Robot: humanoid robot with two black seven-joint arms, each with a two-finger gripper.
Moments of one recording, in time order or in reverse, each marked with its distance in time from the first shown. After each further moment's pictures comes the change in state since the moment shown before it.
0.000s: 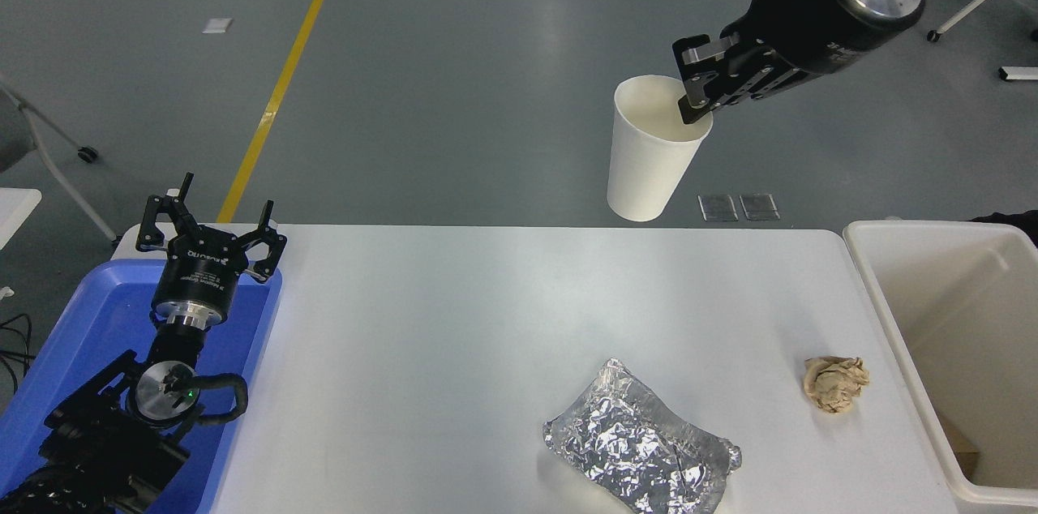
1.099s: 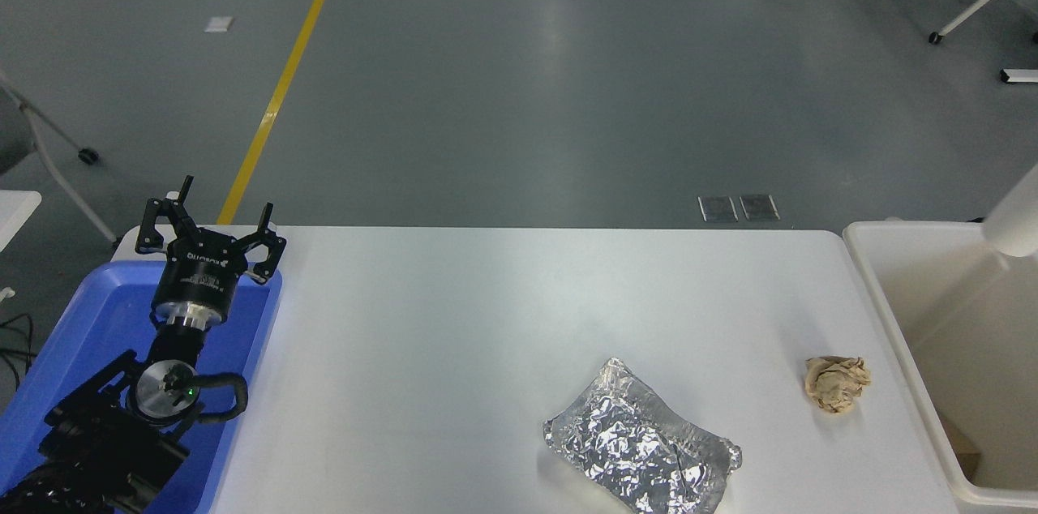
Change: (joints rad) left arm 0.000 0.000 0.000 0.000 0.000 0.000 0.000; right arm -0.948 -0.692 0.169 -0.484 -0.340 -0.471 0.030
